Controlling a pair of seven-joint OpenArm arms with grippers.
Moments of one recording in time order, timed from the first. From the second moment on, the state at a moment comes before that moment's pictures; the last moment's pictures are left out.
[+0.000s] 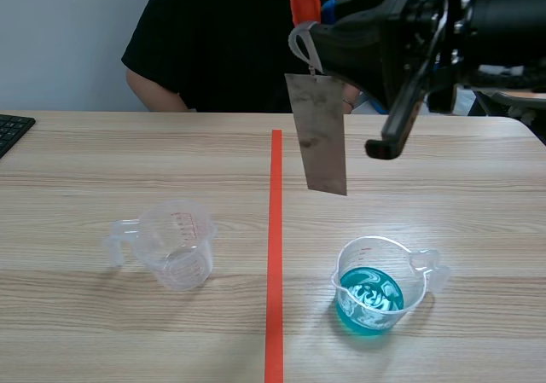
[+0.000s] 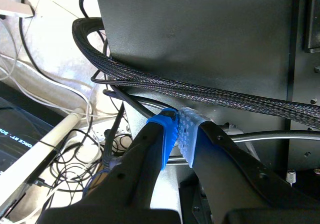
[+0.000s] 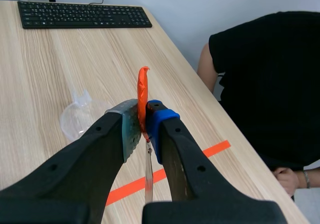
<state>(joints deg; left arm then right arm) 20.2 -7.5 -9.7 17.4 17.3 -8.9 -22.3 -2.8 38.4 -8.5 124.2 32.6 35.7 -20.7</state>
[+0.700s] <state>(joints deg) 20.2 -7.5 -9.7 17.4 17.3 -8.9 -22.3 -22.0 34.3 17.5 124.2 38.3 45.5 -20.9</state>
